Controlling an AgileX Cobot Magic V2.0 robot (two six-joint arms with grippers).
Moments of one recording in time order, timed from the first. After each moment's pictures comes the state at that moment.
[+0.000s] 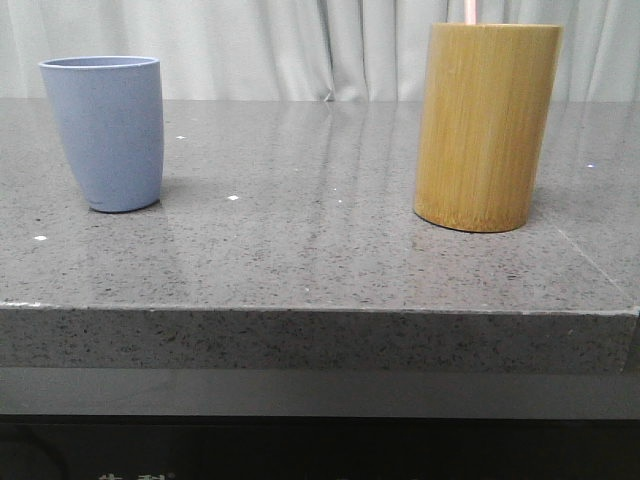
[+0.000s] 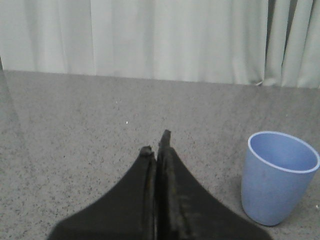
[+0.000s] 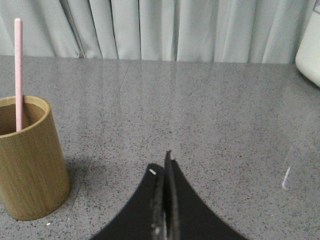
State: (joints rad) left arm -0.03 0.46 -0.49 -0.02 0.23 -0.02; right arm -0.01 0.41 -0.49 0.03 0.34 0.02
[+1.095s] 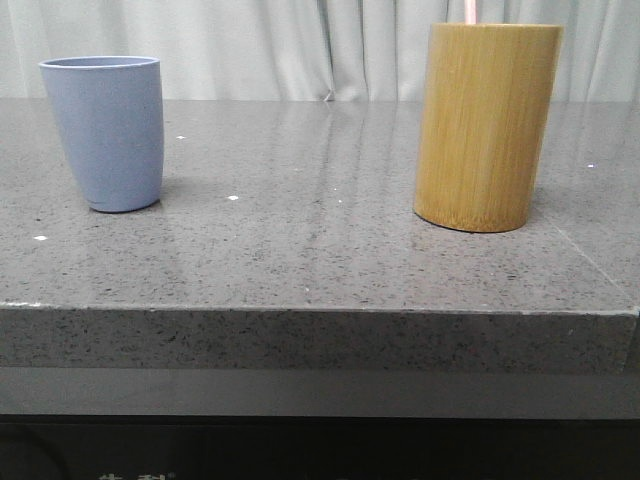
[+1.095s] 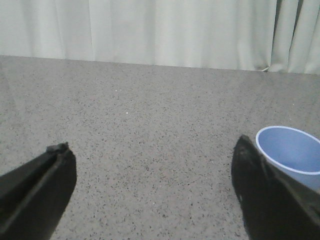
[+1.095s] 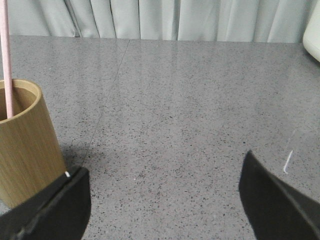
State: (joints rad) left arm -0.03 0.56 -0.55 -0.02 0.23 -0.01; right arm -0.01 0.46 -0.50 0.03 0.35 0.02
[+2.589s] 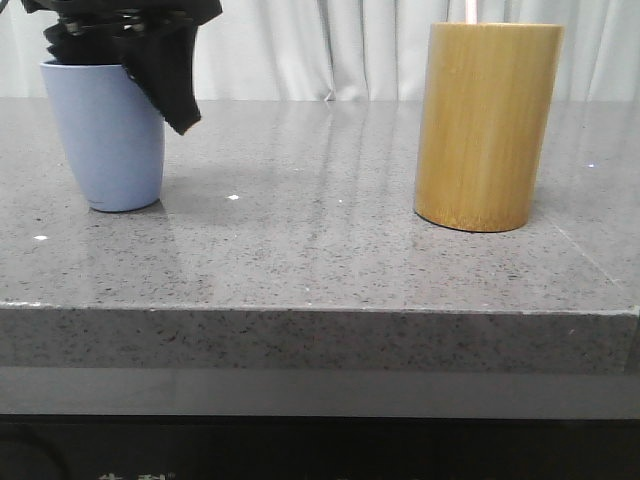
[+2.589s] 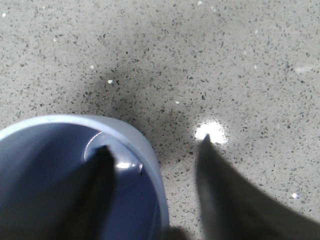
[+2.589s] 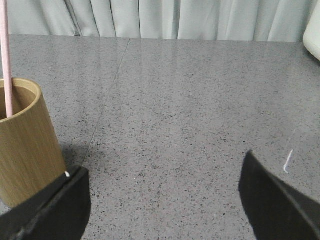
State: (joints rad) left arm -0.49 1.72 -1.58 0.00 1.11 0.04; right arm -0.01 0.46 -0.50 0.03 0.35 0.02
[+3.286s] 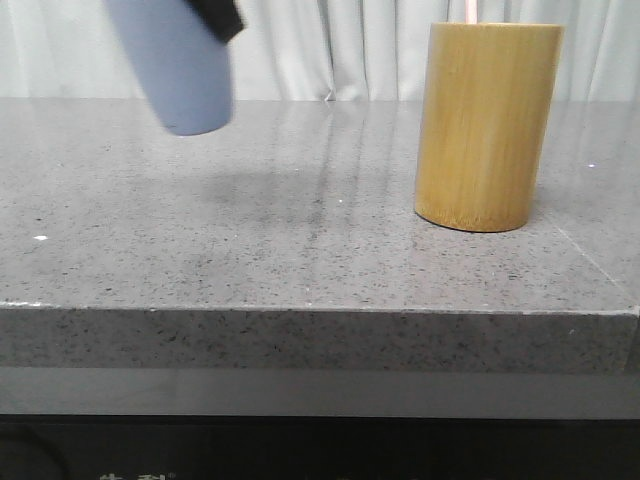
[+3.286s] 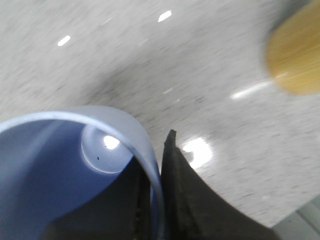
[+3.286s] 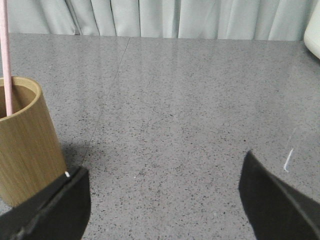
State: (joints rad) left arm -0.61 1.76 -1.84 -0.05 1.25 0.04; right arm -0.01 0.46 -0.50 0.03 0.35 0.02
